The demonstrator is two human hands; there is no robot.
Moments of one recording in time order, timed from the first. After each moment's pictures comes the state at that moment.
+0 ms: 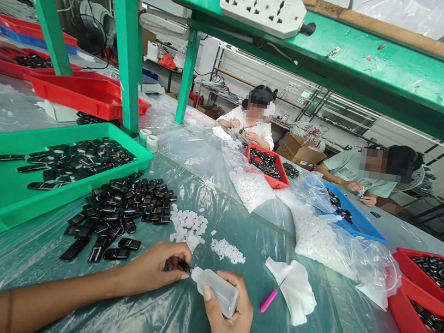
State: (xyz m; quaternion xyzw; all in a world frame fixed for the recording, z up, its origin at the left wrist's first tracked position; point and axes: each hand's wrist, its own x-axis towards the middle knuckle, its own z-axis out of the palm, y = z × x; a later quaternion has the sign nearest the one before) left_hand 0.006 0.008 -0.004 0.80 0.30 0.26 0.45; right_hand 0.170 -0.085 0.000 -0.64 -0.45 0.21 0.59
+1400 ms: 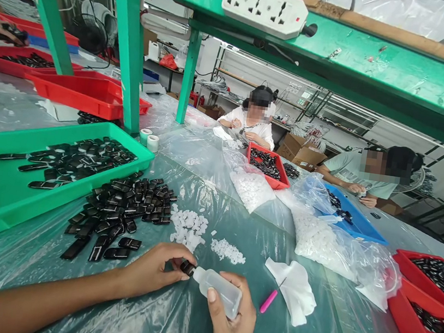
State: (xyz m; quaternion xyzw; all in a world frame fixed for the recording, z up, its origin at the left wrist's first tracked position) left_hand 0.008 0.006 -0.003 0.80 0.29 0.28 0.45; right_hand 0.171 -0.088 0.006 -0.65 -0.42 0.23 0.59
